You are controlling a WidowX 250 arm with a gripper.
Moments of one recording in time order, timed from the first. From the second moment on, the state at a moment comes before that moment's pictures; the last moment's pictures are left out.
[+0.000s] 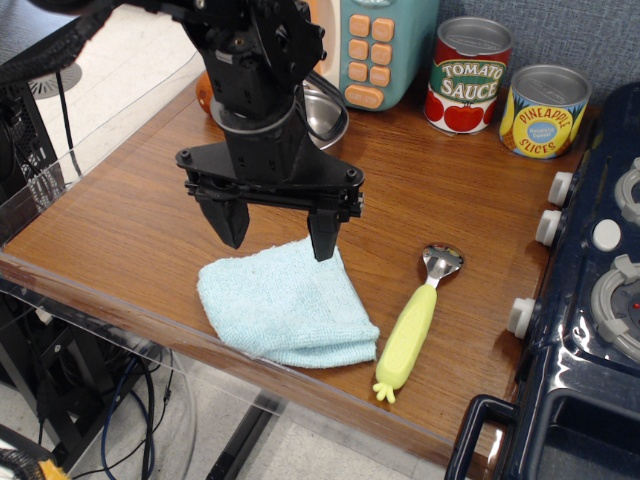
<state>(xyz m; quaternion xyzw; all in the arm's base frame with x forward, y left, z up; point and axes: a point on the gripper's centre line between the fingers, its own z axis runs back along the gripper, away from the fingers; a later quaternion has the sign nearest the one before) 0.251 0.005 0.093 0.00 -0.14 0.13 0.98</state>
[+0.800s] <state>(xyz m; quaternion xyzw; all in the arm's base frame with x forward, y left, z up) 0.310 0.013 0.083 0.00 -0.11 0.13 0.99</state>
